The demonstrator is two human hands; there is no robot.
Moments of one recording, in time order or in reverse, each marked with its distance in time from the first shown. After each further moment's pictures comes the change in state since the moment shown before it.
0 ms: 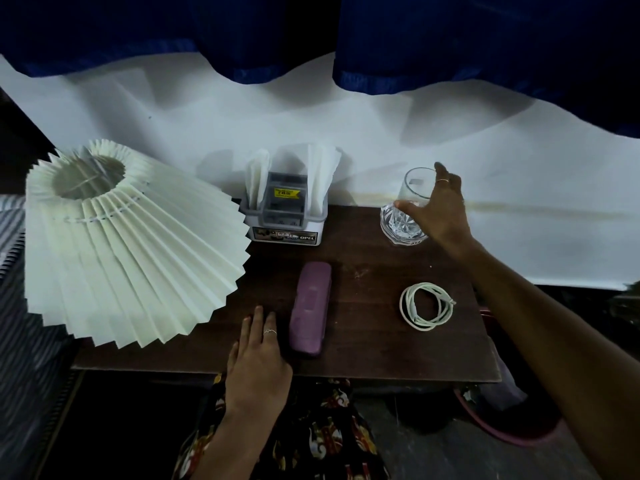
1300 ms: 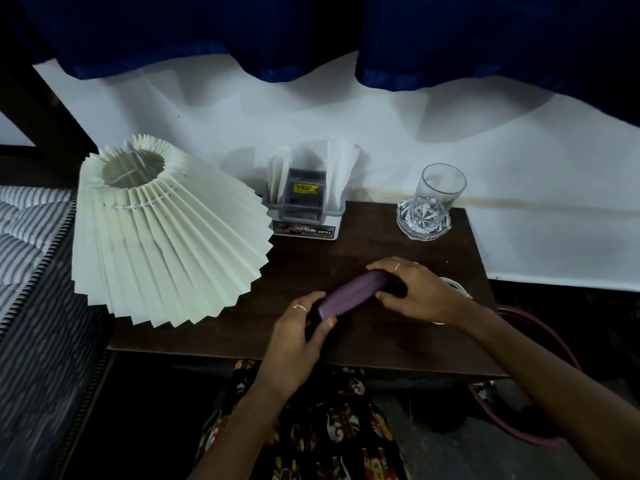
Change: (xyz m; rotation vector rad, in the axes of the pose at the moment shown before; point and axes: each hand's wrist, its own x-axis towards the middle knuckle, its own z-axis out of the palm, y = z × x) left_hand 0.010 0.008 -0.005 -0.537 0.072 0.335; right_hand -0.103 0.013 0.033 0.003 -0.560 -0.519
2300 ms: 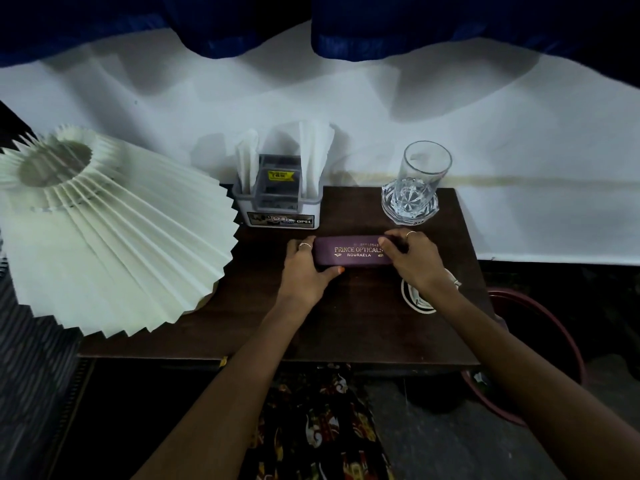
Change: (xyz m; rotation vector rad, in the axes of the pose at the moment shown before) left_hand 0.098 0.012 0.042 0.131 0.025 -0.197; right_hand 0.020 0.031 0.007 0.217 0.376 0.523
